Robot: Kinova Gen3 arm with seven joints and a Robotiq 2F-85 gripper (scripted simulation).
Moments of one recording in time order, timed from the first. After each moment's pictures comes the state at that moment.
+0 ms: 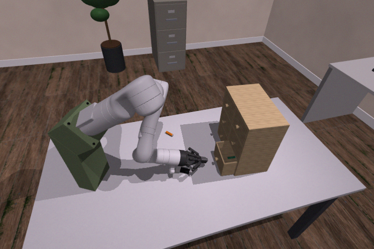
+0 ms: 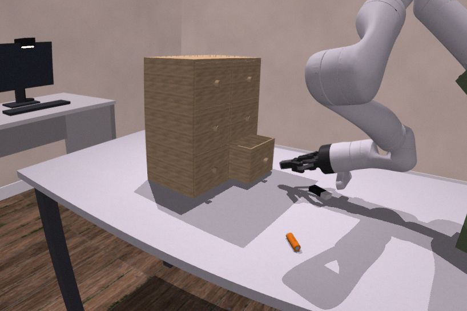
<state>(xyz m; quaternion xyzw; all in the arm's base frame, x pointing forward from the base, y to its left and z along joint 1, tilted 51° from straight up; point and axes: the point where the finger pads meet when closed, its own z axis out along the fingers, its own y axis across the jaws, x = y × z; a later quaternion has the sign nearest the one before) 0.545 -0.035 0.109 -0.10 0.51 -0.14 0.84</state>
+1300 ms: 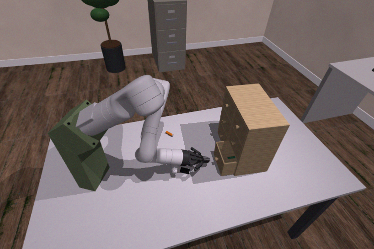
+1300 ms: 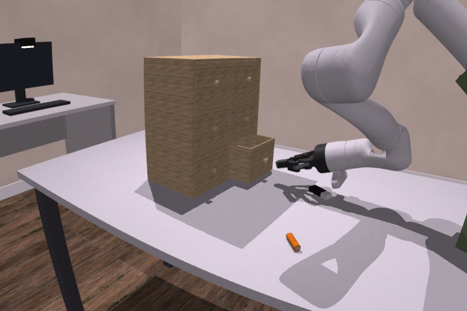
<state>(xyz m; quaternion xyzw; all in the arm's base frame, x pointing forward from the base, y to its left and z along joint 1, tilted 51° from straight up) 0.554 -0.034 0.117 -0.10 0.51 -0.14 0.84</state>
